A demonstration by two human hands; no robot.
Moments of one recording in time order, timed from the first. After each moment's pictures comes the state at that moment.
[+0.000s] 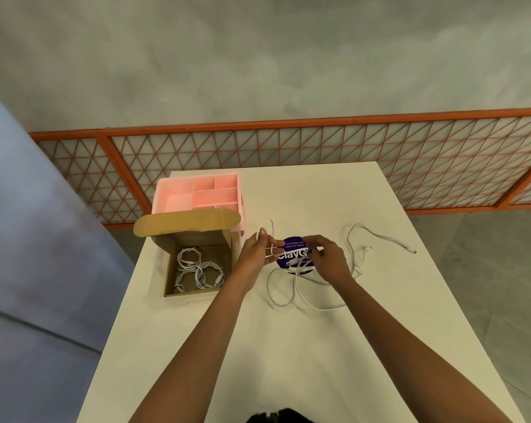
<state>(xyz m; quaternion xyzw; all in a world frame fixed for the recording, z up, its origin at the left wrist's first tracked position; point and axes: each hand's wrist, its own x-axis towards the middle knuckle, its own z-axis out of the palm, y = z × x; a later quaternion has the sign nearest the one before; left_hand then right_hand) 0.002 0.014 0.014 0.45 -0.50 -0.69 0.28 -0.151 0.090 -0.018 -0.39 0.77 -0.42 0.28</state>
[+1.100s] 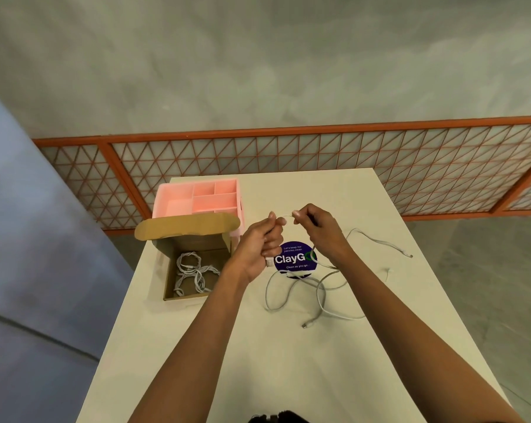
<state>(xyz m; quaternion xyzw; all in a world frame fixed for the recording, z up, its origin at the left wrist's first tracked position) 0.001 0.019 0.070 0.27 -0.44 -0.81 0.27 -0.144 0.075 0.066 -0.48 0.67 -0.49 0.28</state>
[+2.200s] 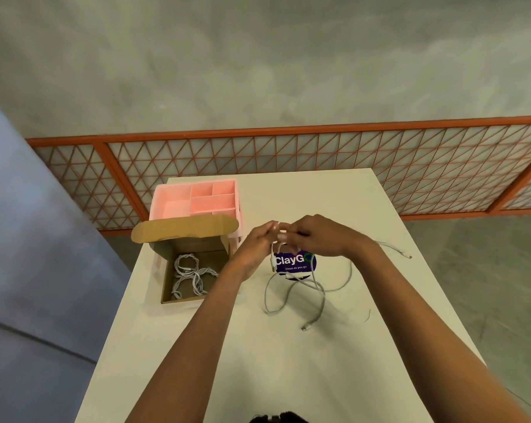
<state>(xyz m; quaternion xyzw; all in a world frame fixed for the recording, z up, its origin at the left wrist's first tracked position) 0.001 0.009 0.059 0.30 -0.61 -0.70 0.21 -0.138 0.085 0.126 -0.69 0.66 -0.14 0.28</state>
